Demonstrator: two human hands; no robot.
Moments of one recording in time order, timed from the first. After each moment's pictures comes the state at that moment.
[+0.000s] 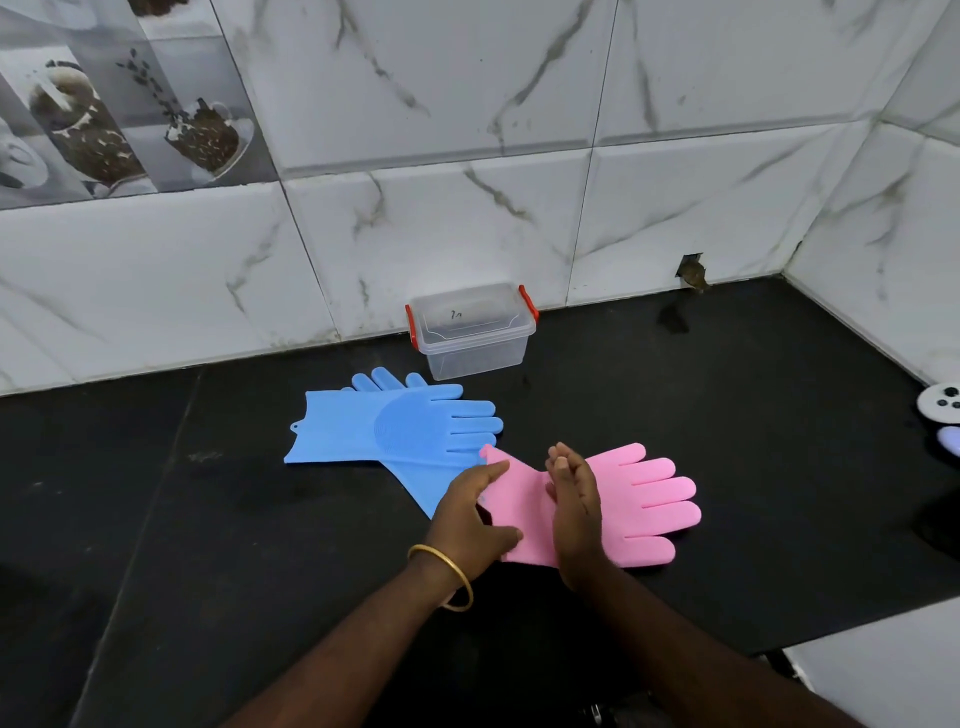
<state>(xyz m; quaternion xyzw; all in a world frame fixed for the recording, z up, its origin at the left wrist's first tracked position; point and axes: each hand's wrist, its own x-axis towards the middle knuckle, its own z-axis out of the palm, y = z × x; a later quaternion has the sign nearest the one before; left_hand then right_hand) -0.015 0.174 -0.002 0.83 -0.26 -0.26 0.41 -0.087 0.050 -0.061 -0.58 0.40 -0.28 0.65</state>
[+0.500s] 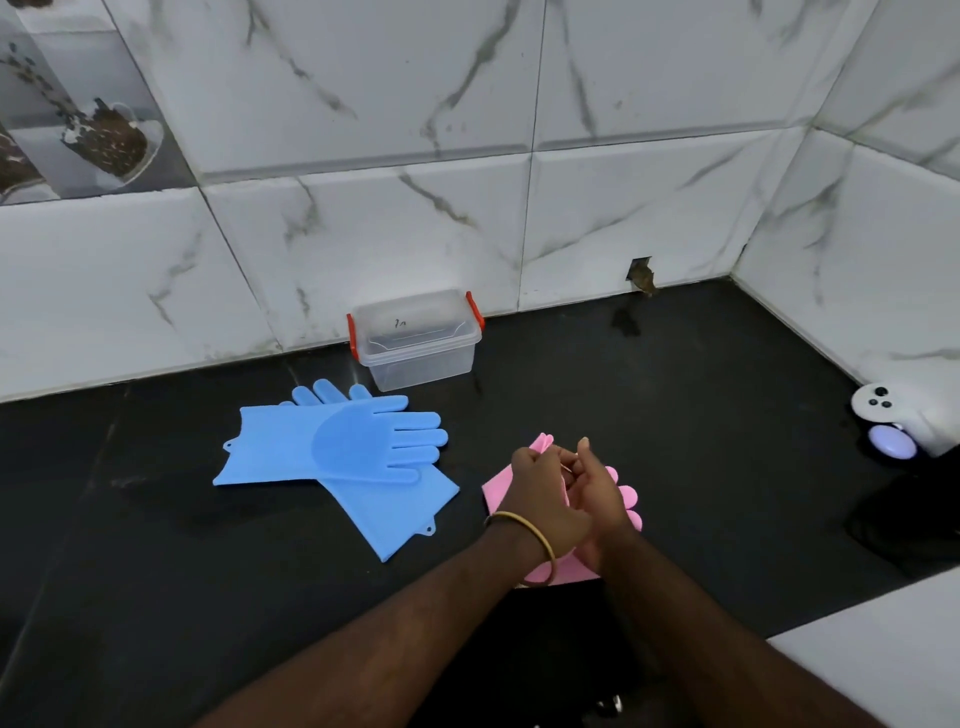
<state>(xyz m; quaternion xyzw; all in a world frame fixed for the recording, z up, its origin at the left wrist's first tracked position) -0.079 0.043 0.023 0.81 -0.39 -0.27 0.34 -0.136 -0.044 -0.026 -0.30 0.36 -0.15 0.87</state>
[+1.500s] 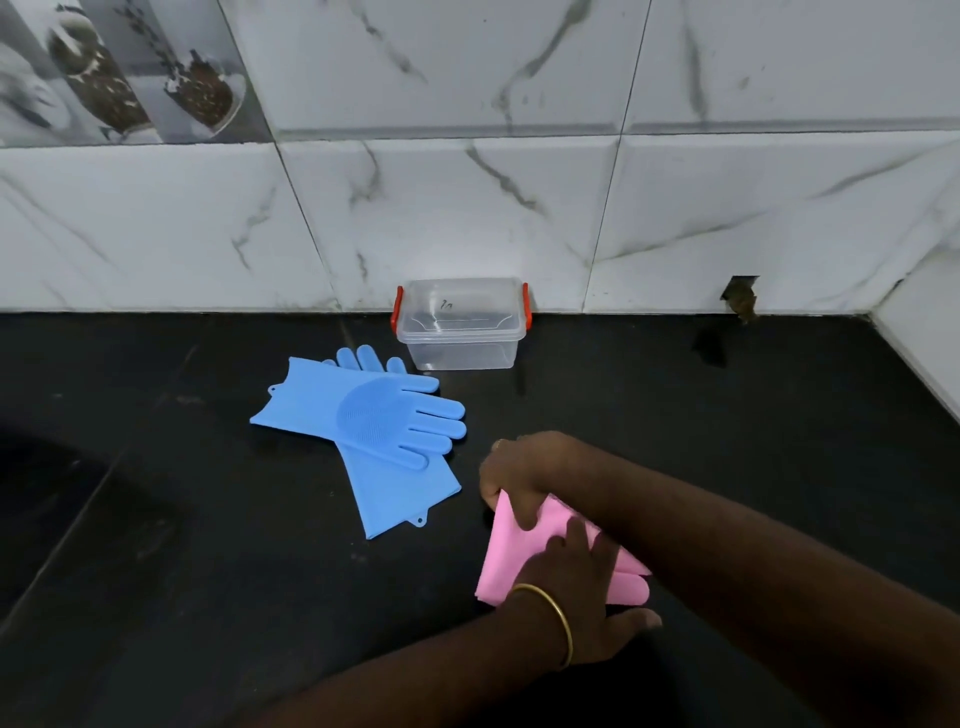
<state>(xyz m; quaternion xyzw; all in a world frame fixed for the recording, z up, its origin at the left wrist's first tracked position) -0.127 0.007 -0.025 0.86 -0.43 -0.25 0.14 -0.015 -0.078 0.017 -0.89 -0.18 0.42 0.01</state>
